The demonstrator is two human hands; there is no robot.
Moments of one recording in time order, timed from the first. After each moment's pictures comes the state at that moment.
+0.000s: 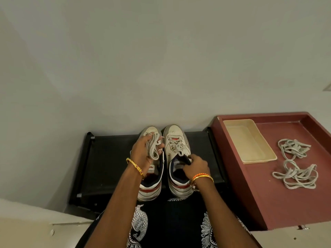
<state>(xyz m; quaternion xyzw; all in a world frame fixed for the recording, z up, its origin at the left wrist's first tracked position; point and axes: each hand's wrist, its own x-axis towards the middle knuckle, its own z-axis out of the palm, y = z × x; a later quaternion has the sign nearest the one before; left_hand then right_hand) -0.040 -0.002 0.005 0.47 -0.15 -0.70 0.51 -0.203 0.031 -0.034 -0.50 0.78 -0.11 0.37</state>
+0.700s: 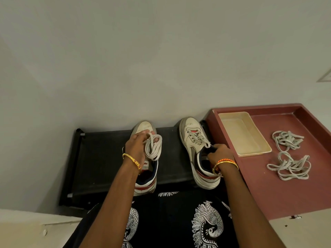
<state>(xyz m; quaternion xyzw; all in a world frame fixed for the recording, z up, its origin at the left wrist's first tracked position) -0.047 -0.011 -0.012 0.55 -0.14 -0.64 0.51 -0.278 0.017 -0.025 -0.45 0.85 -0.12 0.24</state>
